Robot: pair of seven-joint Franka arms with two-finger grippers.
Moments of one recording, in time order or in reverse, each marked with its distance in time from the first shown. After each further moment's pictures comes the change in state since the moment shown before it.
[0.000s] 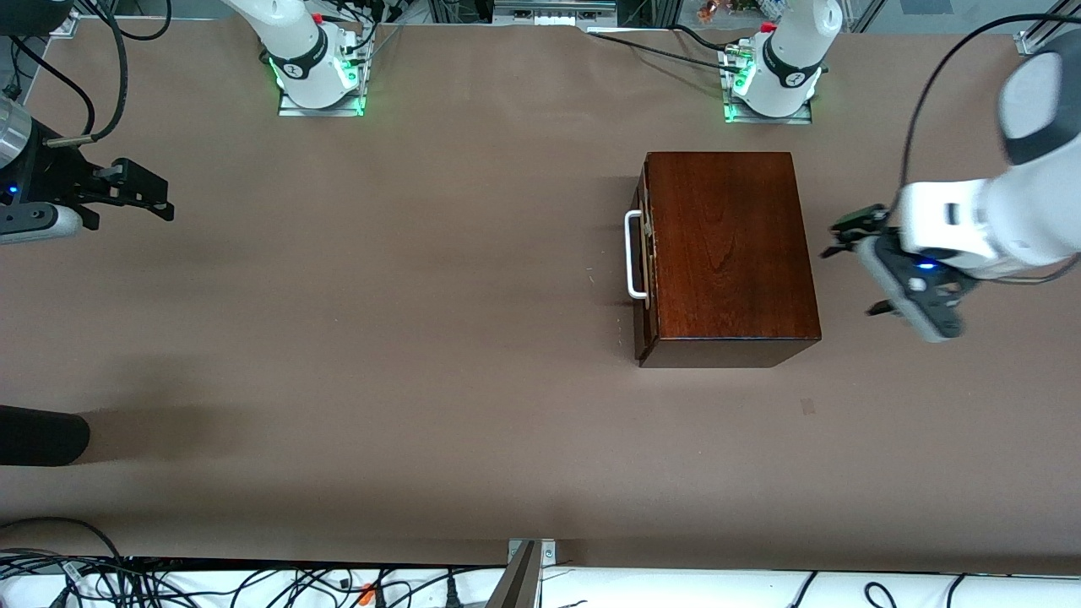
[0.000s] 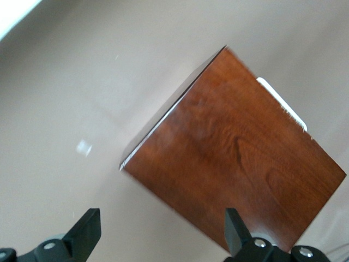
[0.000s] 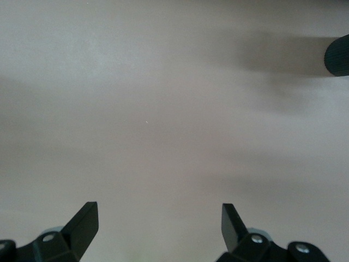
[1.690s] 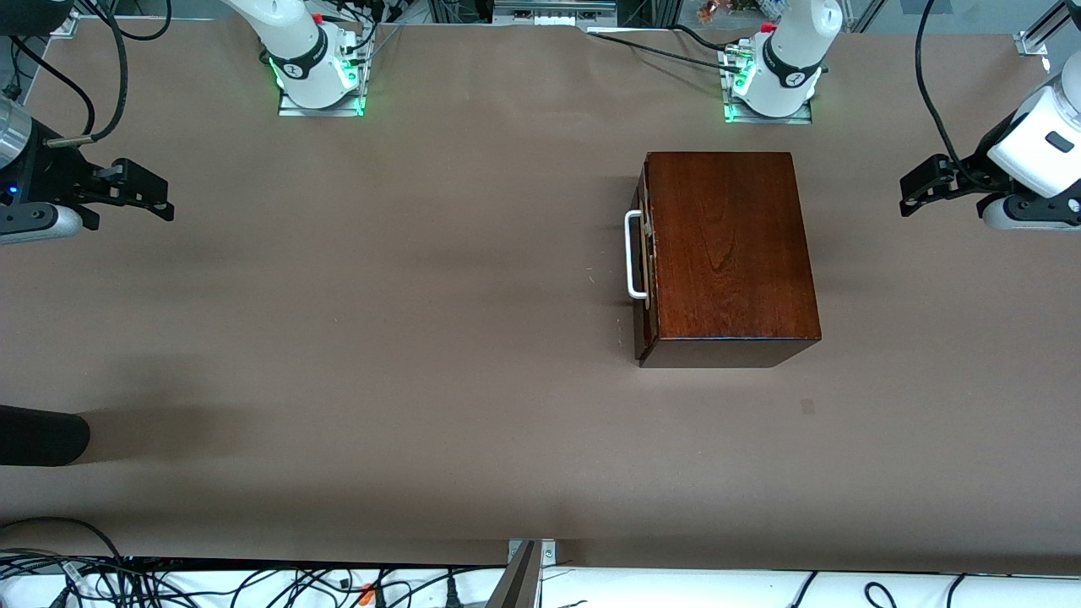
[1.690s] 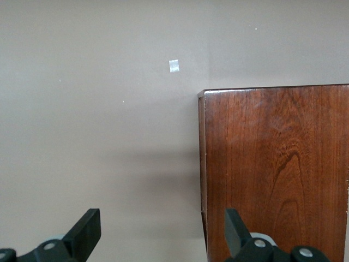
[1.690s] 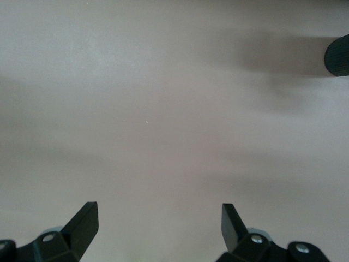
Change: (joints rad) left arm -0.096 -0.300 0.146 -0.291 0.146 0.048 -0.729; right arm 0.000 0.000 0.000 0.000 0.000 0.000 0.000
